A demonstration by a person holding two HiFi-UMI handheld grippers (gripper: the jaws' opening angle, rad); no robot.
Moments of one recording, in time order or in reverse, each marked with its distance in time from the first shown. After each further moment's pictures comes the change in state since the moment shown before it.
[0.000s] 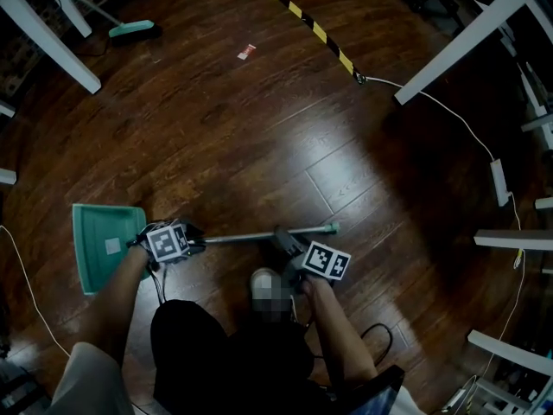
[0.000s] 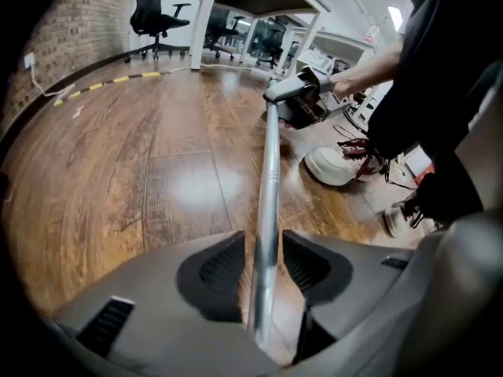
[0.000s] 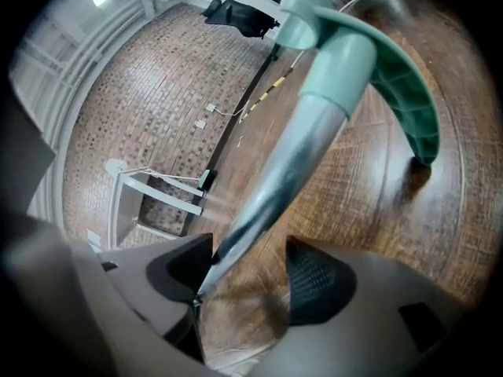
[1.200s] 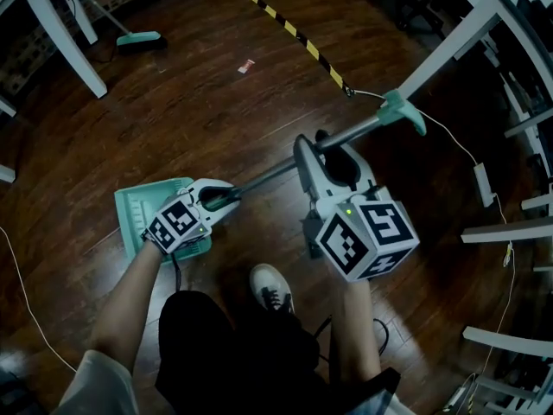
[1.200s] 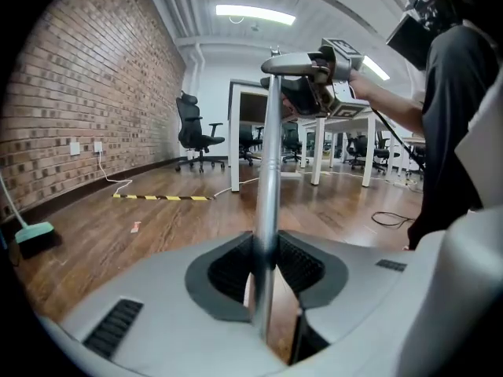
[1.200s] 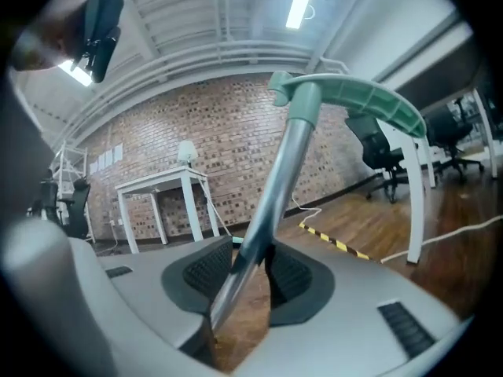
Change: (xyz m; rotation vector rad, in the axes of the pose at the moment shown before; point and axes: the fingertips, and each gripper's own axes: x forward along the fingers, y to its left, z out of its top) left arm -0.155 0.018 0.188 0.094 -0.718 0.379; right arm -0.117 0.345 0.188 -0.893 -0.466 0.000
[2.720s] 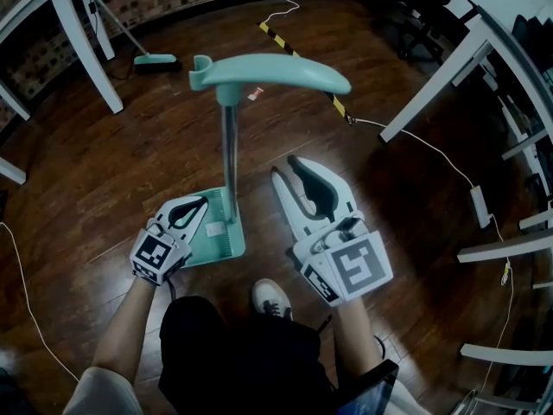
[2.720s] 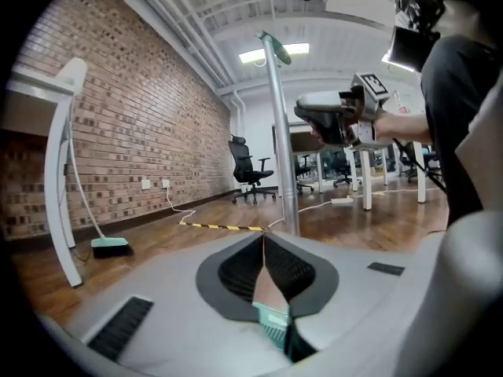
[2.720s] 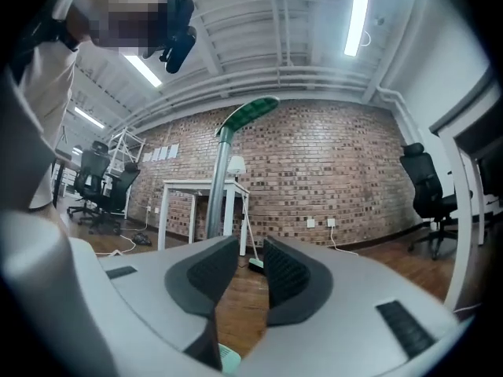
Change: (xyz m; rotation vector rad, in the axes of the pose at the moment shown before) left arm -0.117 0.032 0.034 -0.062 -0.237 0.432; right arm -0.019 0.089 0.039 -0.290 -0.211 0.261
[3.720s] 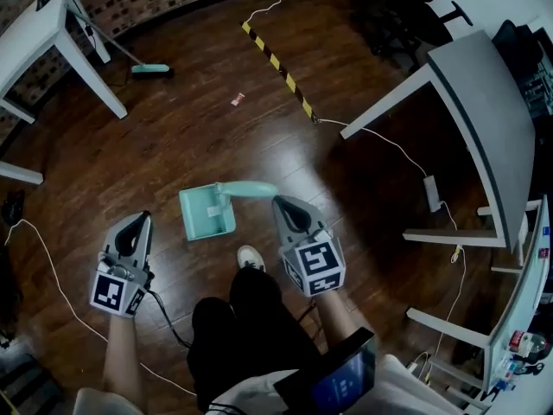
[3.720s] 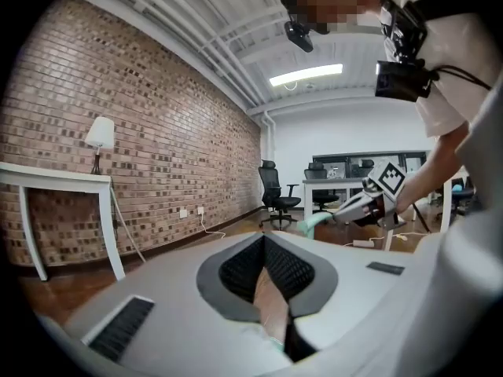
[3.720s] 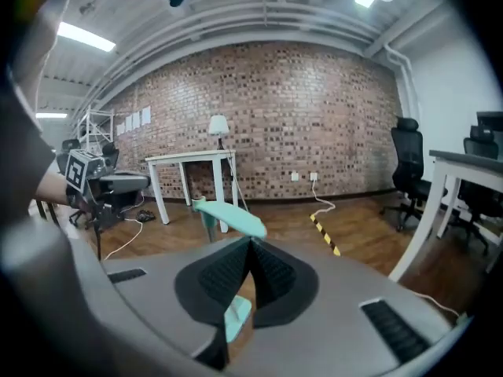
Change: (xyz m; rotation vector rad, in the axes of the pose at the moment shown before) left arm -0.166 0.049 0.340 -0.087 -0.044 0.229; right arm -0.031 -0.030 0.122 0.097 0.543 -0.062
